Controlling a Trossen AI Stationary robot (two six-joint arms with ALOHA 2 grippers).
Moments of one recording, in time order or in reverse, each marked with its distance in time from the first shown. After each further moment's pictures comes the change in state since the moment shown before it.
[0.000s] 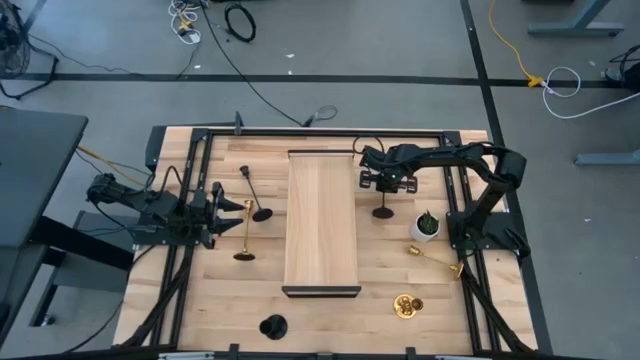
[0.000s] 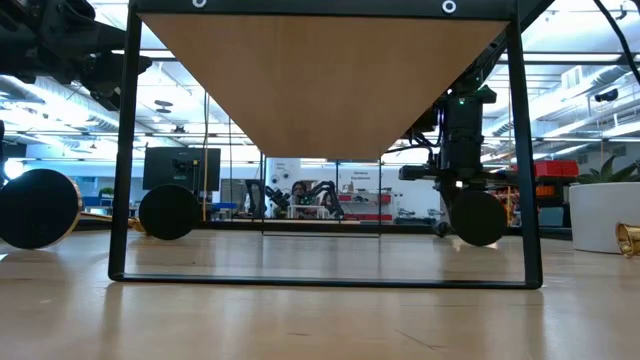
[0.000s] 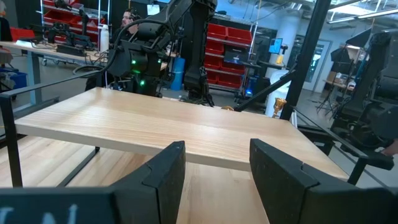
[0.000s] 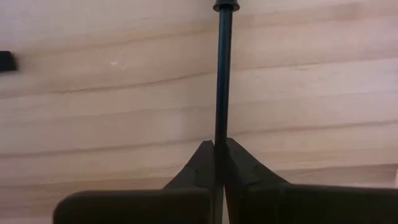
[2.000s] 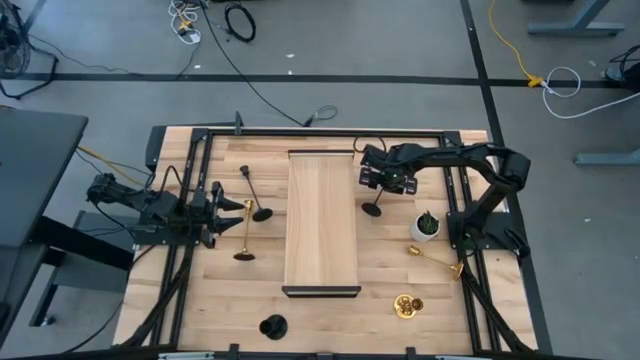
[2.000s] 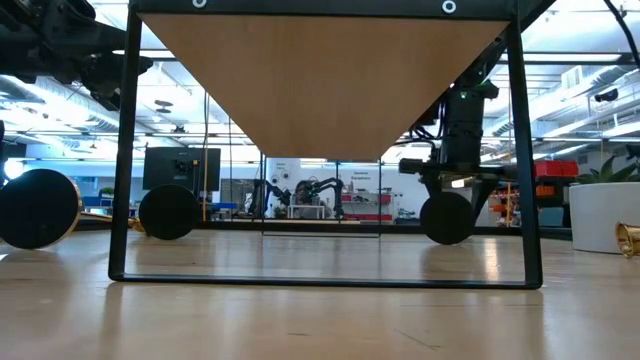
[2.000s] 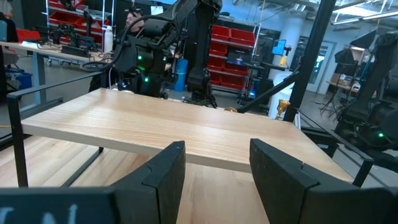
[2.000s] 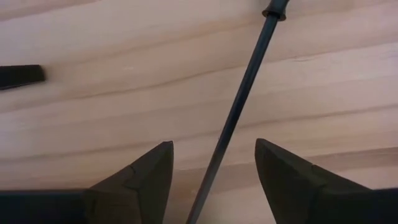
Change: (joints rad) left arm 0.000 0.000 0.000 0.003 -0.014 0.000; right arm 0.004 -0.029 0.000 0.005 -0.006 0.091
